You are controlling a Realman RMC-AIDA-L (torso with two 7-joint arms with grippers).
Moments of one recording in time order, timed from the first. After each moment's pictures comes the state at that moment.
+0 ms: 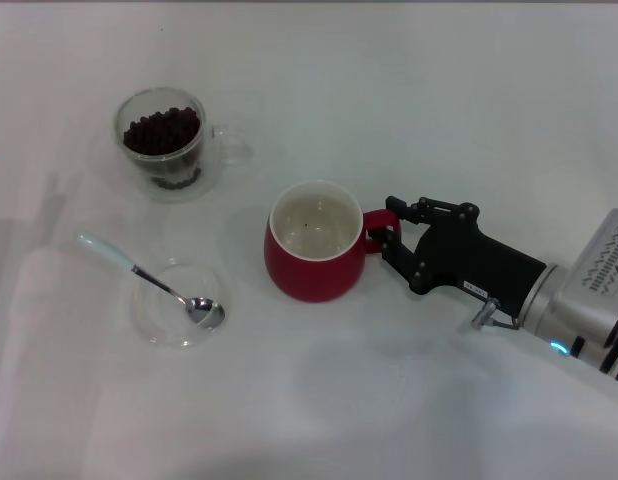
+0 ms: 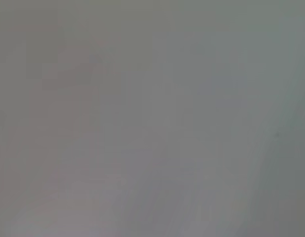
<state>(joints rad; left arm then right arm) -0.25 -2.08 2.77 0.18 -1.25 1.43 -0.41 0.29 2.01 -2.56 -0.35 0.33 -1.05 0.30</state>
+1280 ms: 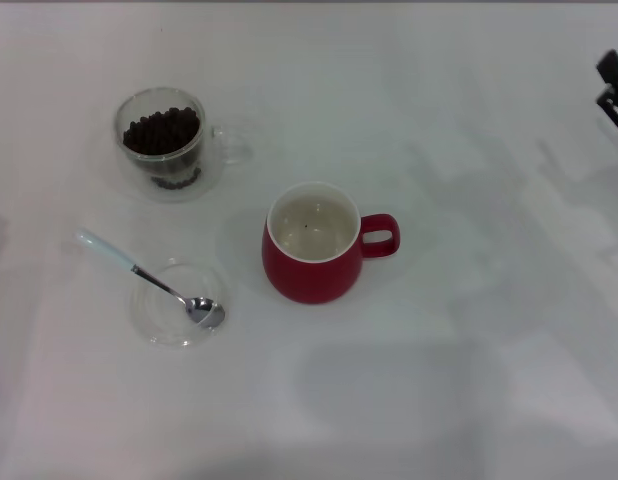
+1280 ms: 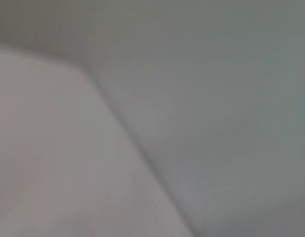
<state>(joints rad) -0.22 -2.06 2.78 -0.12 -1.00 1.36 -1.51 0.20 2.01 -2.13 -0.15 0.44 -1.55 0.18</state>
